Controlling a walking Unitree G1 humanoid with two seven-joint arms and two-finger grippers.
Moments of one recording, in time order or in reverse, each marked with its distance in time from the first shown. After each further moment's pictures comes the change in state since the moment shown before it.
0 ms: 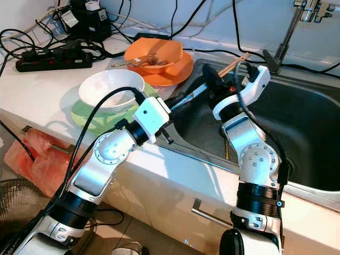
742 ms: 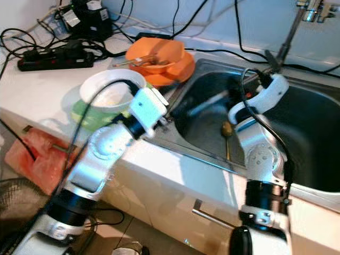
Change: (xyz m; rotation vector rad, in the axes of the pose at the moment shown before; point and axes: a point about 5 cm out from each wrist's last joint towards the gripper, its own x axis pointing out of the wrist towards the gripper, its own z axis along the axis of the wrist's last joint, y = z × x) left arm -0.003 0.016 0.010 0.013 0.000 0.052; right arm -0.004 -0.041 0.020 -0.278 -0.076 -0.276
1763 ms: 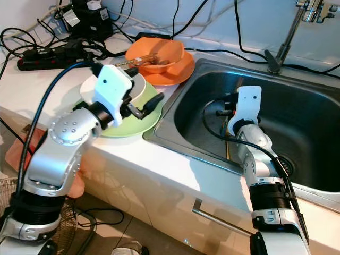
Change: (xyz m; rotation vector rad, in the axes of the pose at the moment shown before) left arm -0.033 0.049 0.007 -0.081 0.255 0.116; right arm 0.002 -0.028 -0.033 -0.641 0.158 -0.062
